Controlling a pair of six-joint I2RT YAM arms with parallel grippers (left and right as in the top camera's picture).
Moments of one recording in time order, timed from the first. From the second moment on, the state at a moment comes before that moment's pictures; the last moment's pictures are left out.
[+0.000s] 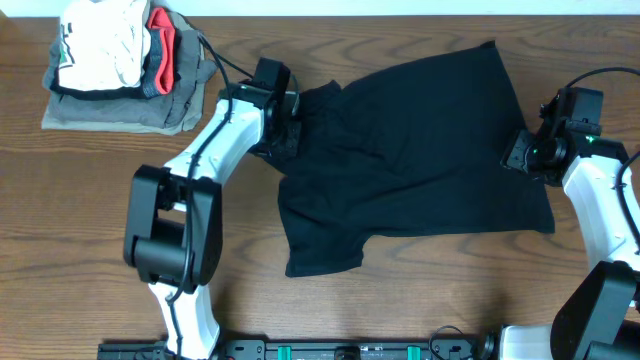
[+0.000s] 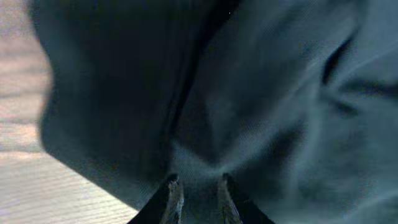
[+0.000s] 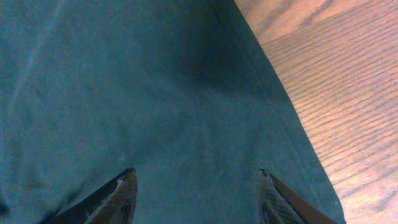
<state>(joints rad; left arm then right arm) -0.28 2.00 1.48 -0.82 0.12 -0.12 -0.21 1.58 1.10 -0.68 -0.01 0.23</state>
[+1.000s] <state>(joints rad) -0.28 2.53 2.33 -0.87 0.18 0.10 -0.13 1.58 1.10 -0.70 -0.03 0.23</state>
